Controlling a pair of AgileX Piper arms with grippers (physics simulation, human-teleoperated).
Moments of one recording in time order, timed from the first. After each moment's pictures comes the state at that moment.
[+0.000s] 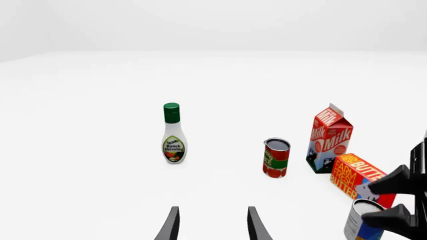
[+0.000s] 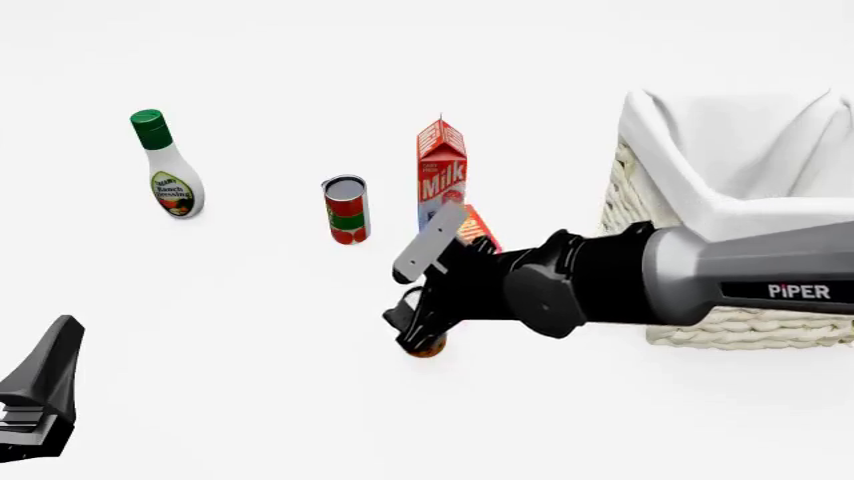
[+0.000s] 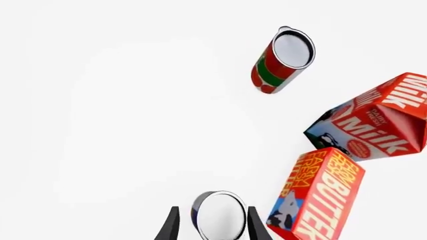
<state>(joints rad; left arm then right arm) 0.00 0.00 0.00 0.00 0.00 0.77 1.74 -0.95 0.03 -0.26</state>
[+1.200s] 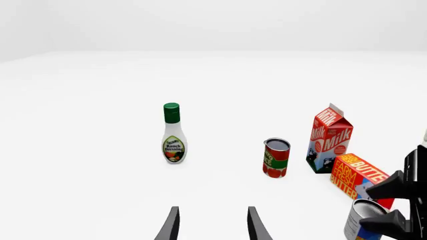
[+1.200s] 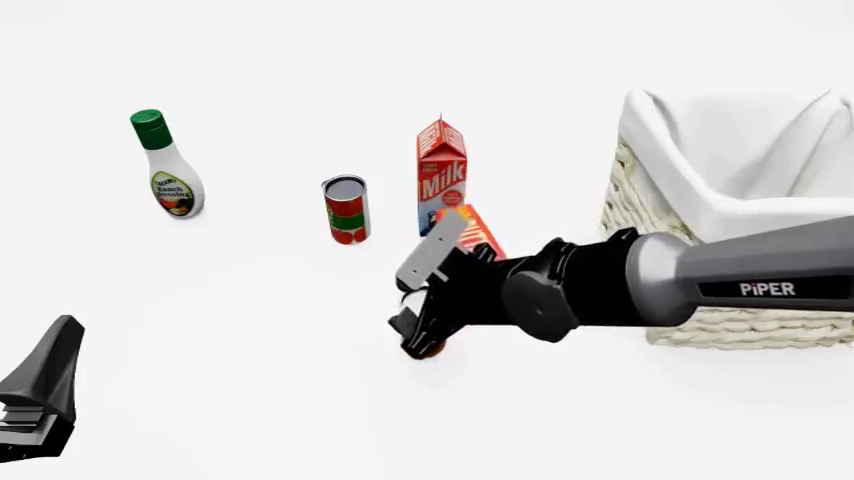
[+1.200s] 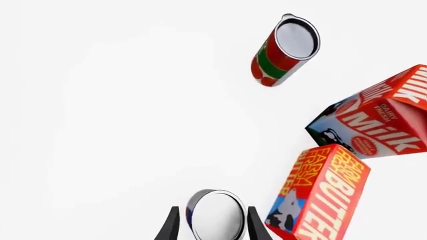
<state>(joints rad) 0.00 0.00 0.00 0.00 0.00 0.75 1.79 -0.95 0.00 -0.28</state>
